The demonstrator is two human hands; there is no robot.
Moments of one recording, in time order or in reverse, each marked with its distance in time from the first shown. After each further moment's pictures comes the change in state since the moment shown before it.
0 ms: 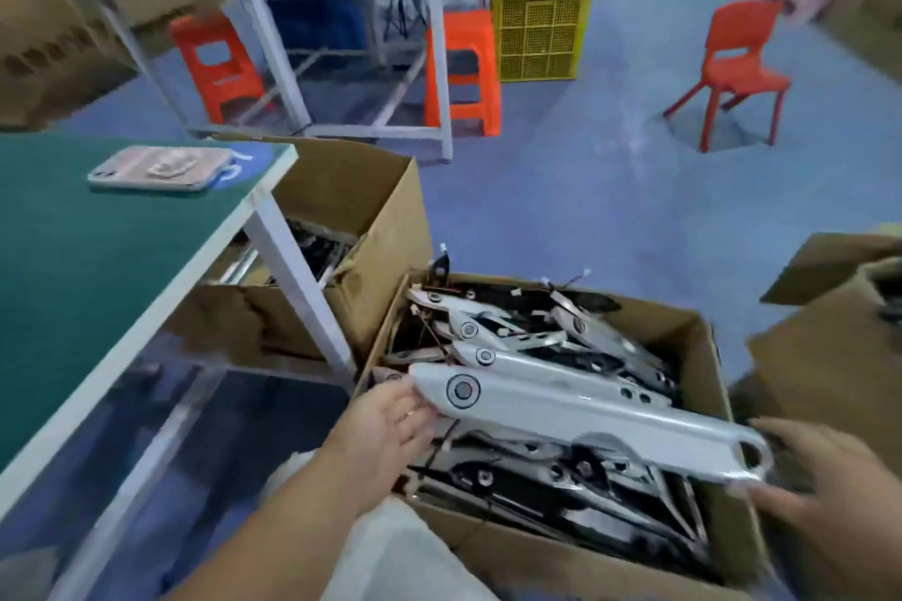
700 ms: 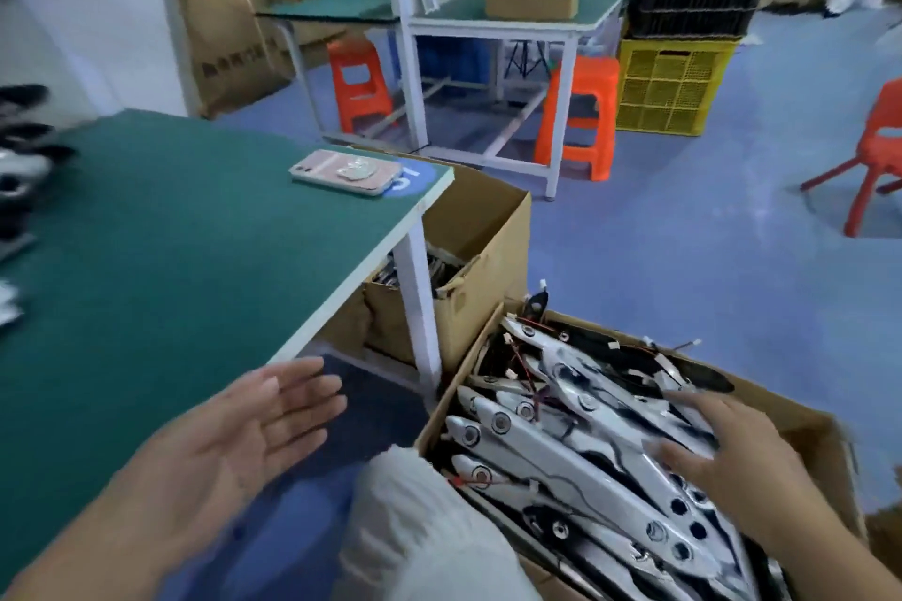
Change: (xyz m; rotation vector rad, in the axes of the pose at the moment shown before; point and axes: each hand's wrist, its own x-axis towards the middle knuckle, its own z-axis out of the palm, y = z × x) left_hand -0.139 0.060 -0.158 -0.148 -0.022 0.415; right_hand 0.044 -0.196 0.002 0.073 -0.129 -0.185
